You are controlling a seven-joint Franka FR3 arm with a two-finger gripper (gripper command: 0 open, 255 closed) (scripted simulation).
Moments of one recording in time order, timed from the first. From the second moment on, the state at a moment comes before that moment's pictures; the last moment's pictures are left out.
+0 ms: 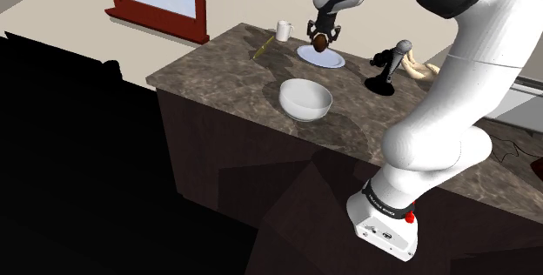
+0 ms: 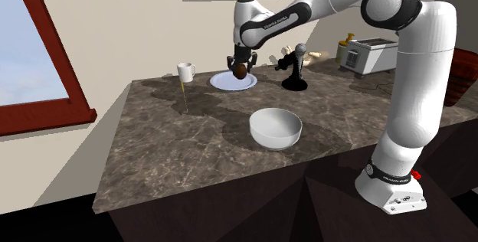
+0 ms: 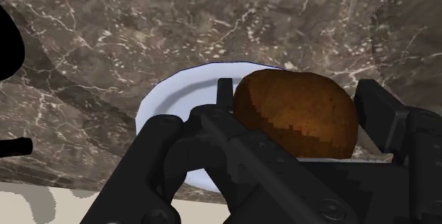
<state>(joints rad) -0.71 0.24 0.07 -1.78 -0.27 2.23 0.68</state>
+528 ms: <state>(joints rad) -0.71 0.28 0.07 -1.84 -0.30 2.31 0.70</state>
